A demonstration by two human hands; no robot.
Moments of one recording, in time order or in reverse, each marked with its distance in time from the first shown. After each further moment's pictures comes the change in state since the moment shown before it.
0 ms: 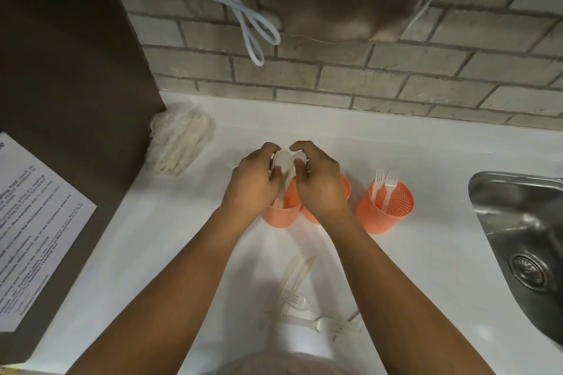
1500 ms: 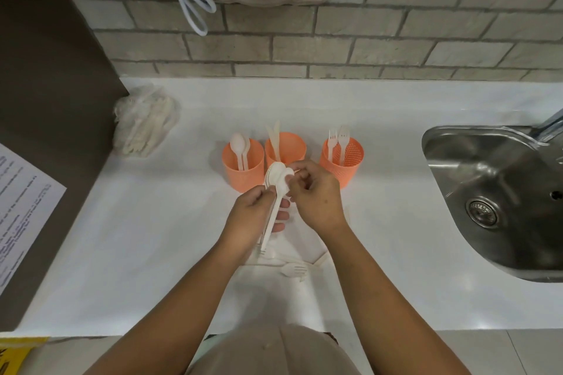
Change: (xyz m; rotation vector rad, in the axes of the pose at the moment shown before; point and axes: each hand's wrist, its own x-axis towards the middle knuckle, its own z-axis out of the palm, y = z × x) left_hand -0.135 0.055 0.049 -0.866 -0.285 -0.547; right_hand -0.116 0.028 -0.060 0.262 0.056 0.268
